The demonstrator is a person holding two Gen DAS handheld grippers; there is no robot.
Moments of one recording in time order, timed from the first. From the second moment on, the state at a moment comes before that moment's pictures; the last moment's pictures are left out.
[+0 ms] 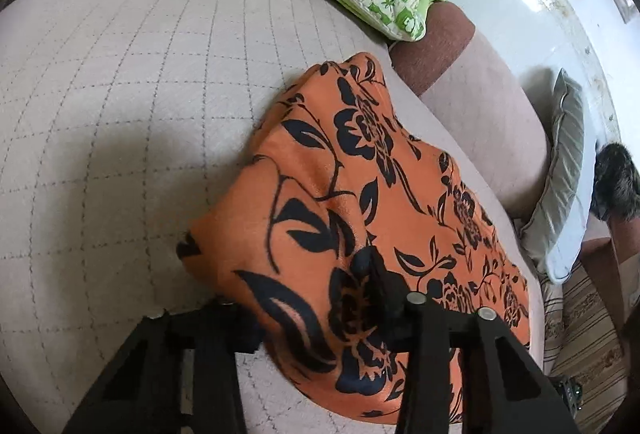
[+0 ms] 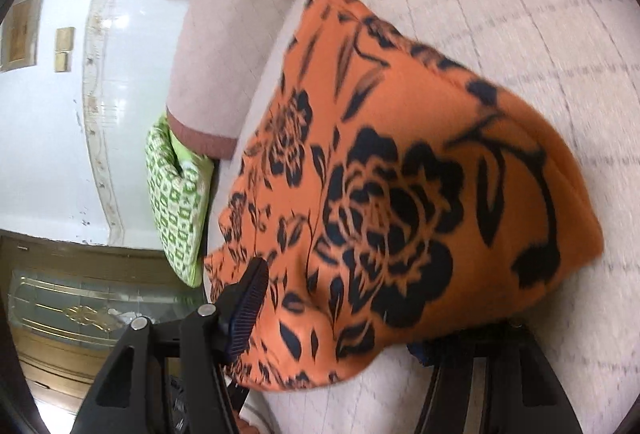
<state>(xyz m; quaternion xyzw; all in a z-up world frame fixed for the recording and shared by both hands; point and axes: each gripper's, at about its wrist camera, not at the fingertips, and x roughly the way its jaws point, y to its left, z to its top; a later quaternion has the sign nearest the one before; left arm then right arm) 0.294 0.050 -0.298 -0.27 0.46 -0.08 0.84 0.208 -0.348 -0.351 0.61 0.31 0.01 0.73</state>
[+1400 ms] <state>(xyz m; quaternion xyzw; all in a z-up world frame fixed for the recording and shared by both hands) 0.201 0.098 -0.301 -0.35 0.48 -0.07 0.80 0.131 -0.300 -0.323 0.41 0.44 -0.01 0.80</state>
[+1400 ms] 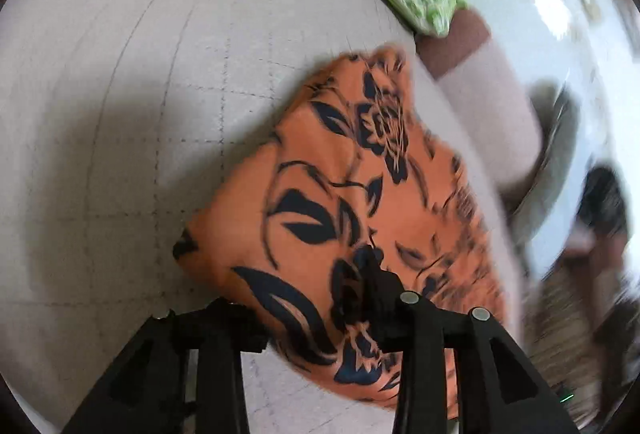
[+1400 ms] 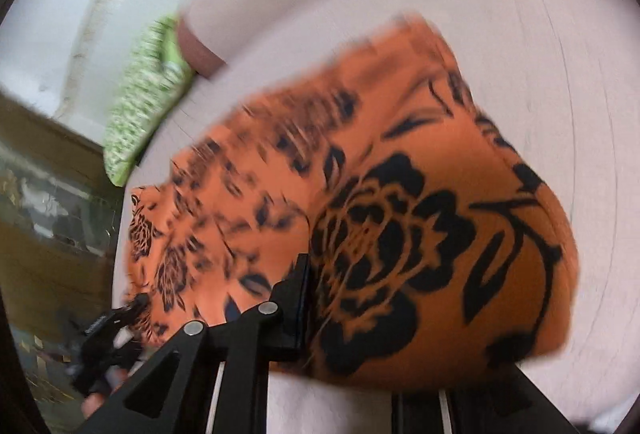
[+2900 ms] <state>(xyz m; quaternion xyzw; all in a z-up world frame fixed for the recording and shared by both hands) 0.162 -0.101 -0.176 -0.08 0.36 -0.29 0.89 0.105 -0.386 -0.274 0.45 0.33 0.05 0.83</state>
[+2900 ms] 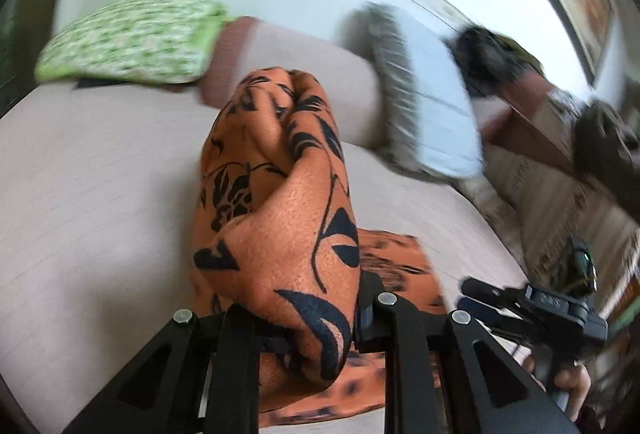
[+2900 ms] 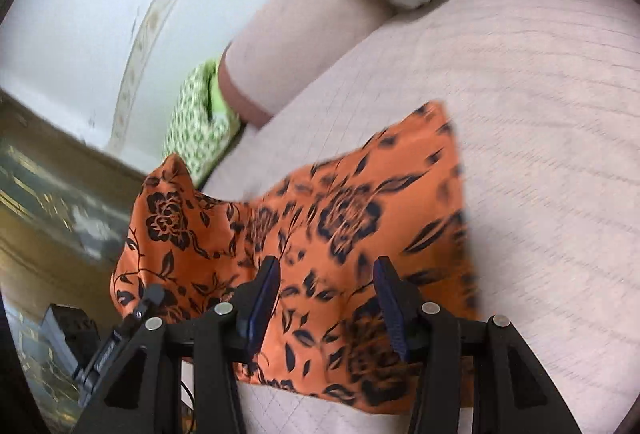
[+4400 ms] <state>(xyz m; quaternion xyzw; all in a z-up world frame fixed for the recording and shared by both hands) 0.167 -0.137 -0.252 0.01 0.39 -0.34 0.85 0.156 -0.409 -0.254 0.39 0.39 -0.01 0.83</state>
